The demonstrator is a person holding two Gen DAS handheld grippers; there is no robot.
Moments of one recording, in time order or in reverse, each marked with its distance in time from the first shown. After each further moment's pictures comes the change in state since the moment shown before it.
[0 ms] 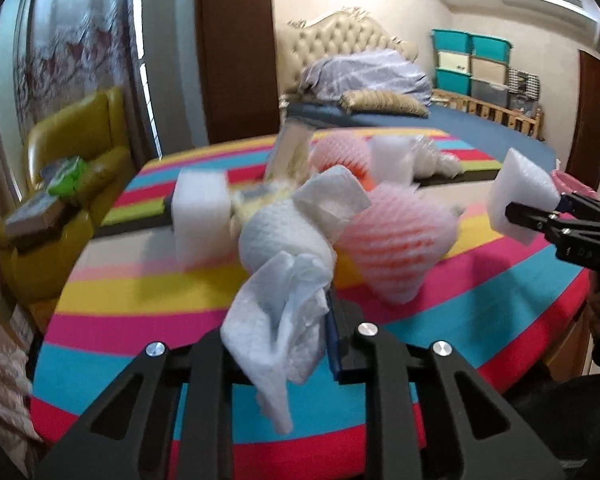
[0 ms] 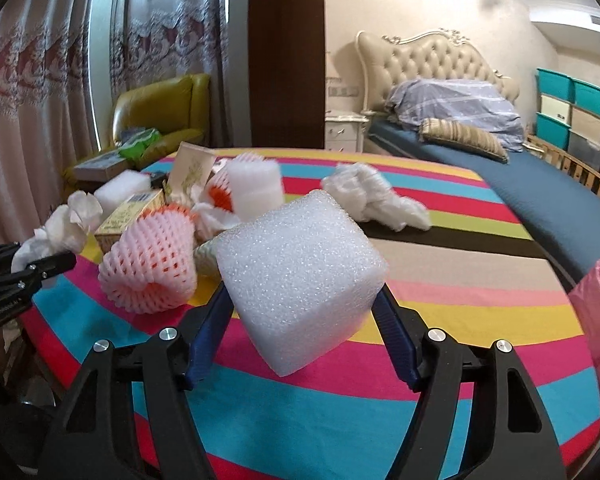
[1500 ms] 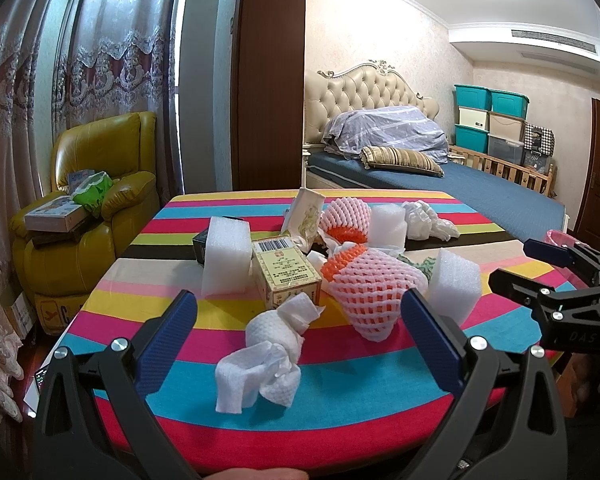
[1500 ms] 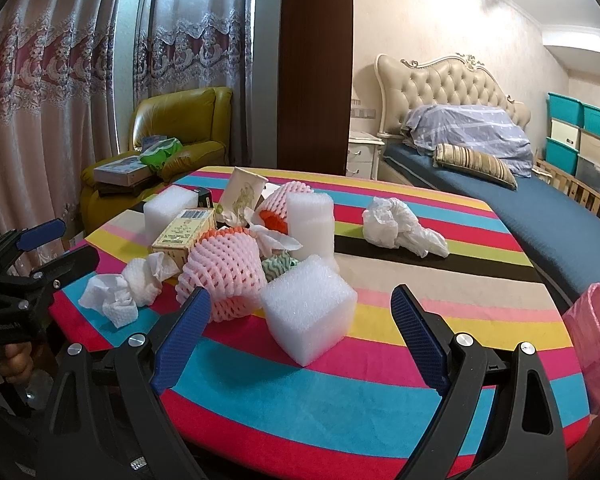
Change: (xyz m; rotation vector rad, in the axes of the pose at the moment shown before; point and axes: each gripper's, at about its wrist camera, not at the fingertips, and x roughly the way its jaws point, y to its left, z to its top) left arm -0.063 -0.003 -0.003 -0.128 -0.173 0.054; right arm -0.040 0.052 0.005 -0.066 -0.053 0.030
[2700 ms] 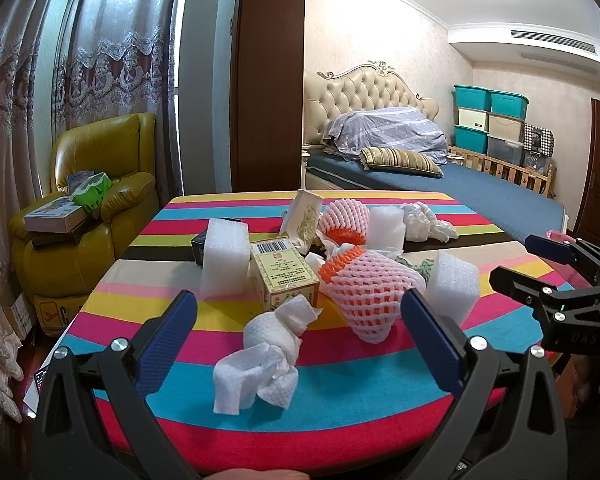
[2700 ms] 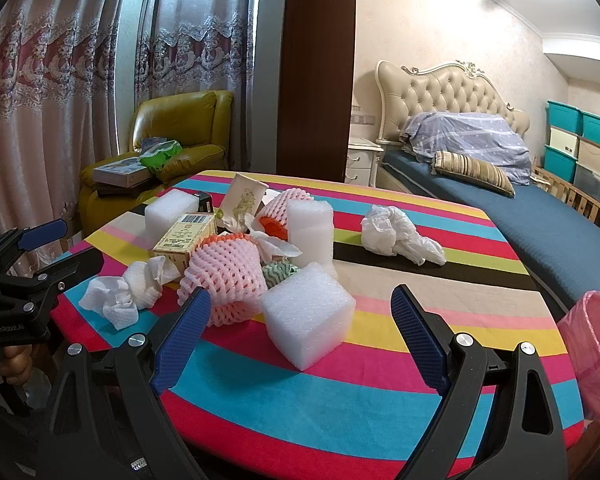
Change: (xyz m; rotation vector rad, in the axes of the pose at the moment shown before) left arm -0.002 -0.004 0.000 0.007 -0.008 0.005; right arm -0.005 0.002 0.003 -0.019 -0.026 -0.009
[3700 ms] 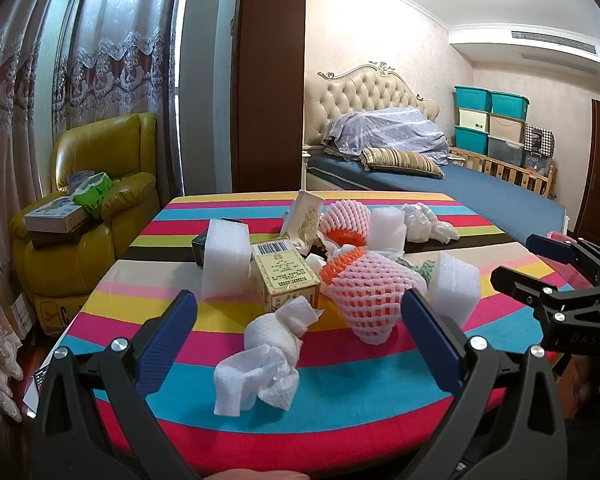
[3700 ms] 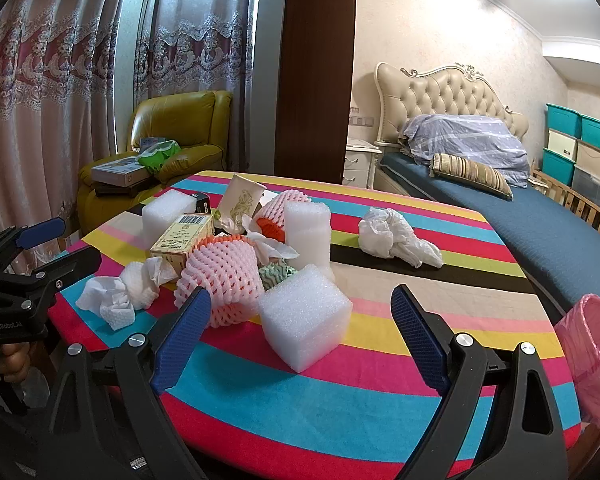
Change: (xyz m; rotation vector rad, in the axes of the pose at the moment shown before) left arm 0.002 -0.001 0.000 0.002 -0.002 0.002; right arm 0.000 -0.006 0.003 -0.004 -0.002 -0.012
